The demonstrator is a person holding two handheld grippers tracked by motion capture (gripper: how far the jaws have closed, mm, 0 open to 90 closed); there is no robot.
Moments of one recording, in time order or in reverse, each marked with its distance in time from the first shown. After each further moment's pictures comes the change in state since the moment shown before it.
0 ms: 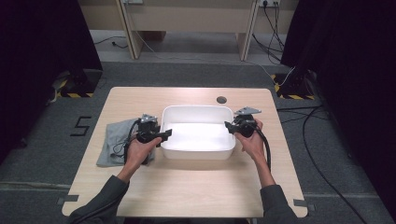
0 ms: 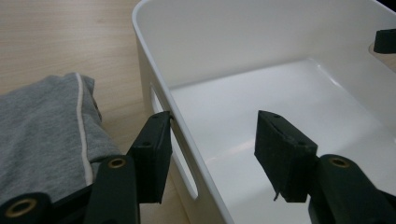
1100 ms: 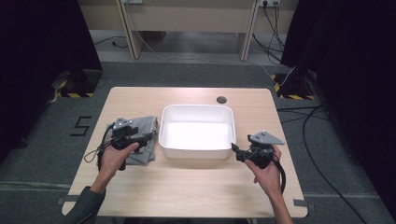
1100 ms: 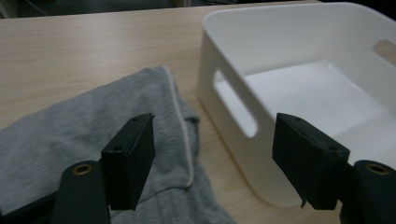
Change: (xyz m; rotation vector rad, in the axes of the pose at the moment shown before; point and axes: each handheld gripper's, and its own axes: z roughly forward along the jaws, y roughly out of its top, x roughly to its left) left arm 0.045 -0.019 -0.063 -0.065 0.065 0.016; right arm 0.044 -0.052 -0.108 -0.128 -0.010 0.058
